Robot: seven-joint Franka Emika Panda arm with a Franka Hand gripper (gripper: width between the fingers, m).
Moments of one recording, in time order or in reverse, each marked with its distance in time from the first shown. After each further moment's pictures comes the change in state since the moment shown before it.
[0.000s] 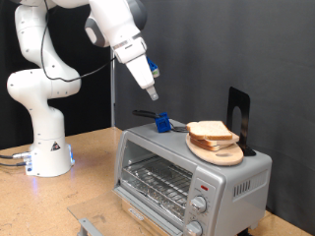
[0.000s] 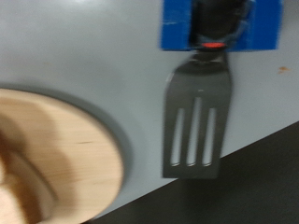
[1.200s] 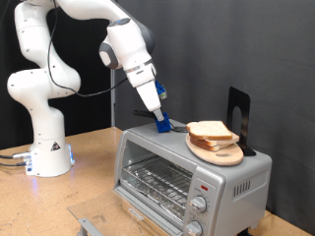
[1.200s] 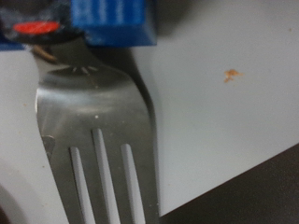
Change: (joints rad) arm 0.038 0.056 0.154 -0.121 0.085 0.218 0.101
